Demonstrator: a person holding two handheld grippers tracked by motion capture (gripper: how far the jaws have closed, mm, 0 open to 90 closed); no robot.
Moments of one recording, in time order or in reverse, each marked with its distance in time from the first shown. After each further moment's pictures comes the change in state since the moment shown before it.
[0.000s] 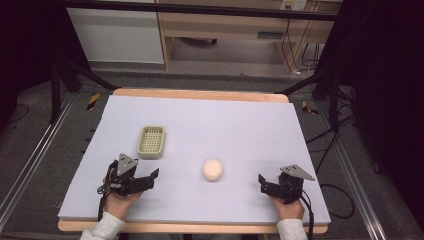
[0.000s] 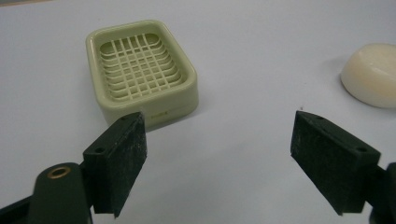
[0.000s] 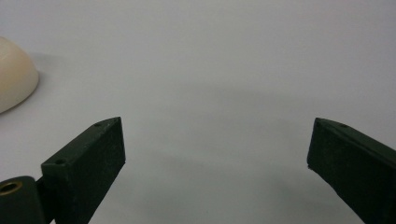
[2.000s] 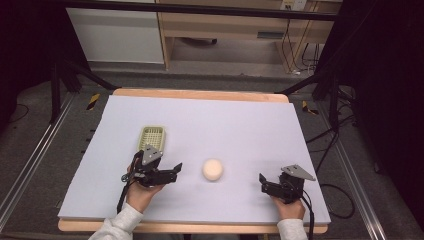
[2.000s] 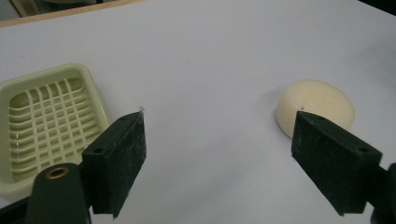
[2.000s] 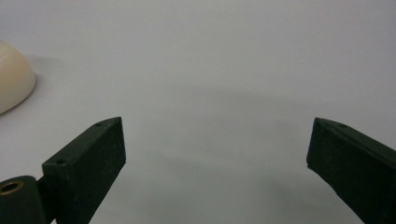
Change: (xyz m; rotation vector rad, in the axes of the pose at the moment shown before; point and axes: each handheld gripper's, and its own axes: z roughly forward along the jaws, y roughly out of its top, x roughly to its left) left arm -0.046 0.041 0.025 -0.006 -0.111 0.033; right arm -0.001 0.001 -0.002 -0.009 -0.008 0.000
